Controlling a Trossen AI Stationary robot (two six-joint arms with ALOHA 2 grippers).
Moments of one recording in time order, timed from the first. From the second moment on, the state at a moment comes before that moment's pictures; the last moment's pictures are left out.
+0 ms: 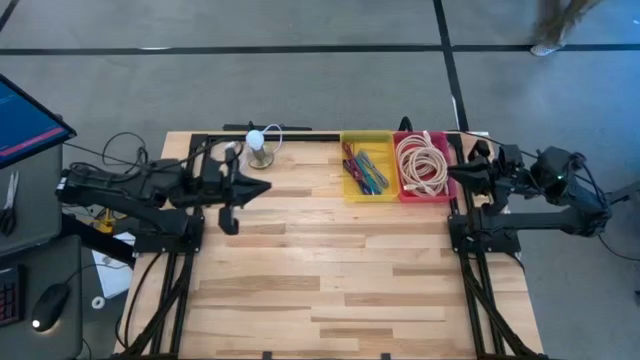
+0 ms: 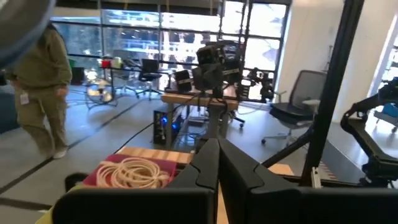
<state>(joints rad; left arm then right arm) -0.20 0.85 0.91 0.04 -0.28 -0.01 -0.08 0.29 0.81 -0.43 0.05 0.28</state>
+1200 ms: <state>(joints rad) -0.26 0.34 0.59 0.08 -0.50 -0.03 -0.08 0.02 0.81 -0.43 0.05 0.28</state>
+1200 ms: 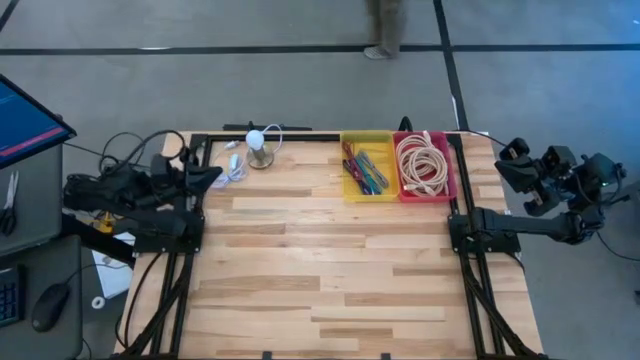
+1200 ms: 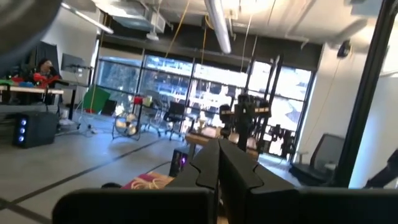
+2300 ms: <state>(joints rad) -0.26 0.00 0.36 0.09 -0.53 0.00 -0.08 0.01 0.81 -0.46 0.05 0.24</state>
